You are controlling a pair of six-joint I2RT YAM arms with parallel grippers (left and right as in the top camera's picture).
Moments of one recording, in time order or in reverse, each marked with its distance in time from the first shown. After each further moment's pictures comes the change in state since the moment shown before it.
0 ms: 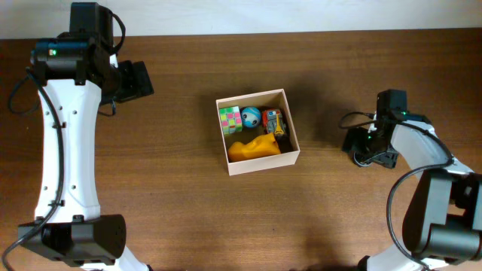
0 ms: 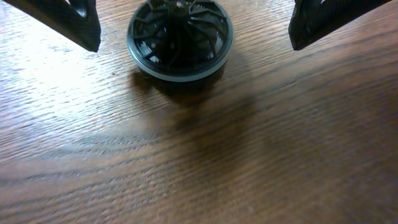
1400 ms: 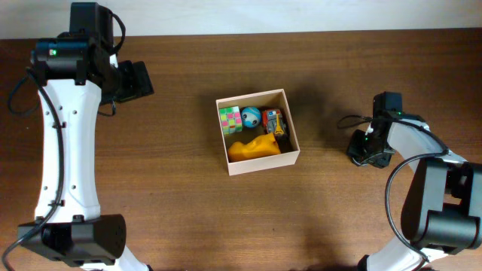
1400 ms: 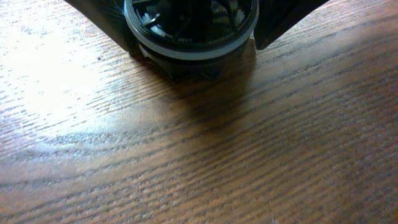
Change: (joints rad) left arm 0.000 0.000 0.000 0.000 0.000 0.000; right arm 0.000 0.061 -0.001 0.021 0.000 0.023
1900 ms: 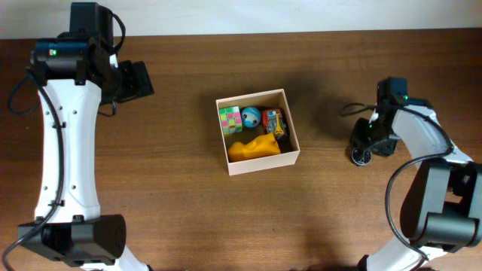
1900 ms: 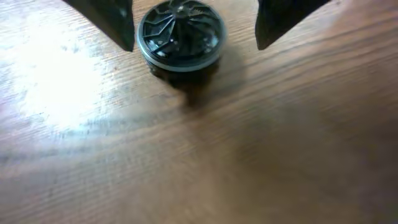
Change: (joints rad) left arm 0.000 0.000 0.000 0.000 0.000 0.000; right arm 0.013 0.011 0.182 -0.172 -0.001 0.002
